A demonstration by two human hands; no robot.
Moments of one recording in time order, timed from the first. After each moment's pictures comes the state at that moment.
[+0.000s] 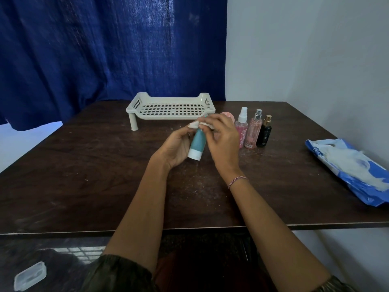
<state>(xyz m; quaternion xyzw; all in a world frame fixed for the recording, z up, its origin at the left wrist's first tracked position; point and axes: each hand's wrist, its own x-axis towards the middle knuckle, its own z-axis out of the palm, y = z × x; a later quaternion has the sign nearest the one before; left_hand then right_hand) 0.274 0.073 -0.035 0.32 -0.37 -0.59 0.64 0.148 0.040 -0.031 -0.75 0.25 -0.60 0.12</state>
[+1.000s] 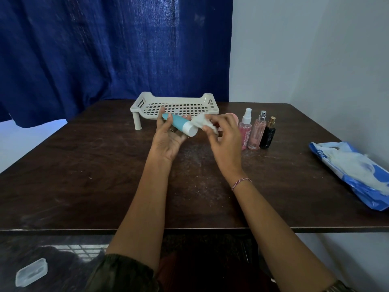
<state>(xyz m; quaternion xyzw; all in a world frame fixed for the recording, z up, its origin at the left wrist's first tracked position) 0.289 0.077 -0.025 0.19 -0.16 -0.49 0.83 0.150 0.039 -0.033 -0.75 0.24 -0.59 0.16</state>
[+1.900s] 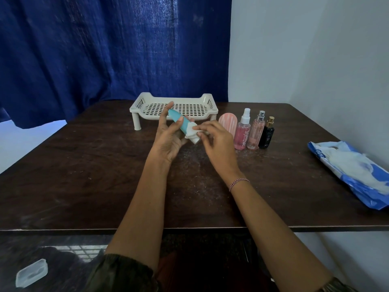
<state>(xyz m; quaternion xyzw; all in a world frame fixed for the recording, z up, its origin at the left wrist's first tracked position) 0.286 0.082 -0.025 0.30 -0.31 -0.46 0.78 0.154 0.038 -0.038 -0.81 0.22 -0.52 0.17</state>
